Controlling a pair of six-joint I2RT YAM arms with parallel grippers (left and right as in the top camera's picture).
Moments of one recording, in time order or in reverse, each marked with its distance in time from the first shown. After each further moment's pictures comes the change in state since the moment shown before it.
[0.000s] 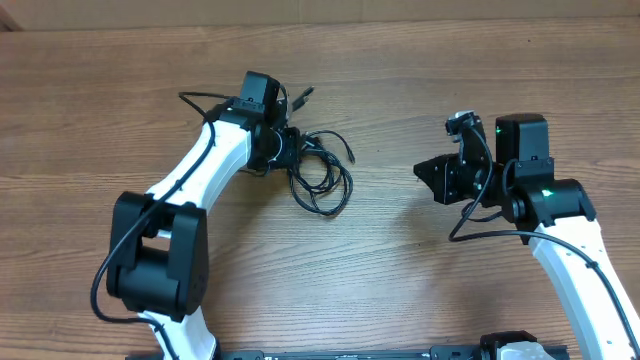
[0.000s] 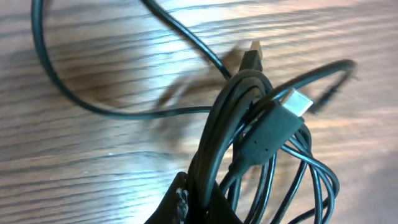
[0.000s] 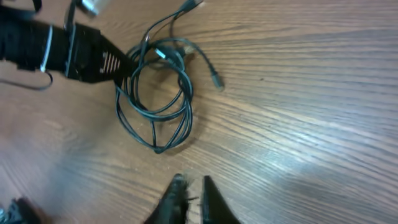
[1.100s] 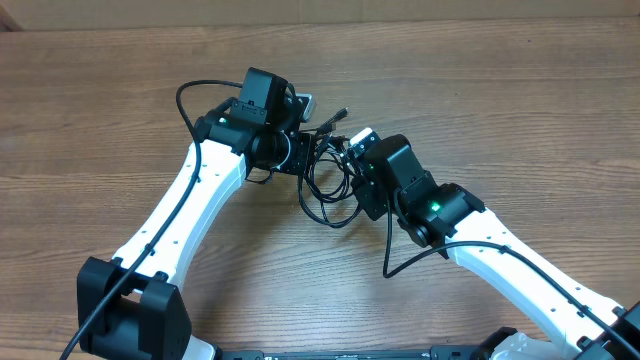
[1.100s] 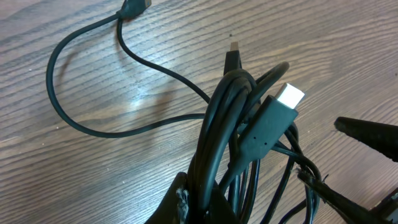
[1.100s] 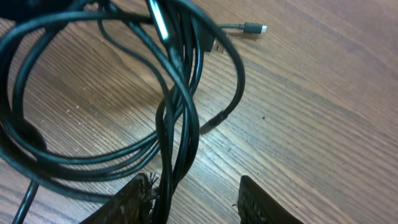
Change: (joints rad) left arm -0.084 -0.240 0.003 -0.130 0.079 0.140; right arm 0.527 0.177 0.000 0.212 0.663 -0.117
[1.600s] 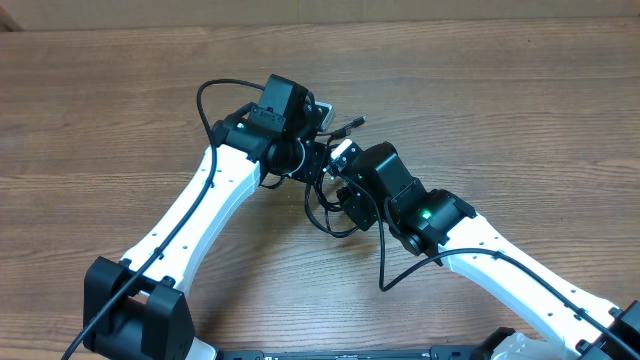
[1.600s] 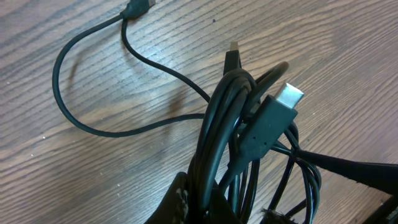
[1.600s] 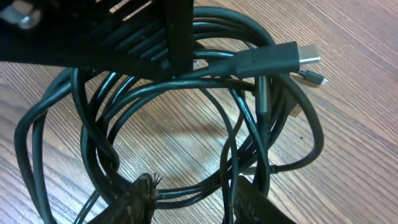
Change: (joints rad) left arm -0.068 0.000 0.000 -0.007 -0.046 0.074; right arm 0.059 0.000 0.000 0.007 -0.072 -0.052
